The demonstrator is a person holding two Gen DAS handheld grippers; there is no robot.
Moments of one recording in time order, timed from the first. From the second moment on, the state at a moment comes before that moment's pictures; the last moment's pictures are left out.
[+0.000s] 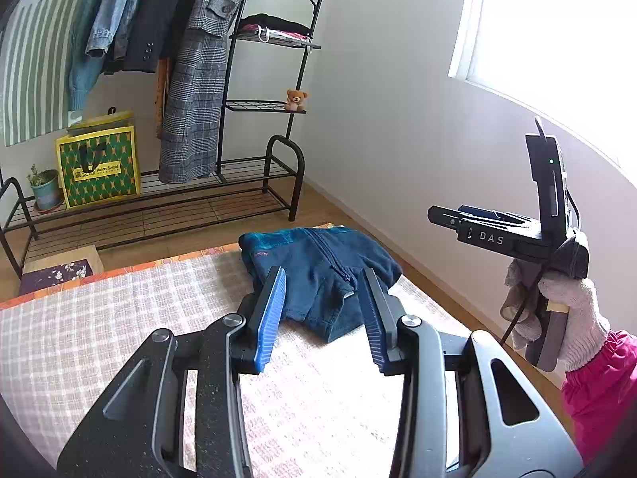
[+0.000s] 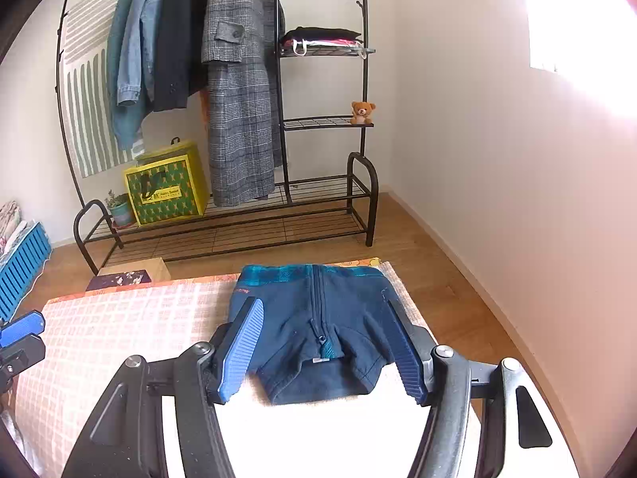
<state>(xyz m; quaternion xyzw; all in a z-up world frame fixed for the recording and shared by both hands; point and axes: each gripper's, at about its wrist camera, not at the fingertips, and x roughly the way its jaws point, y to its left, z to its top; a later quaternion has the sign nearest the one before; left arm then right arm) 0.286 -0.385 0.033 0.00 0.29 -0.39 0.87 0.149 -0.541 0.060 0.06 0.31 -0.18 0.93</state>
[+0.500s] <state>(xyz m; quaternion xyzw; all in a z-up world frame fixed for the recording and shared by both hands) 0.152 -0.271 0.037 -0.01 0.27 -0.40 0.87 0.036 -0.417 0.053 0.06 0.29 -0.18 0.94</state>
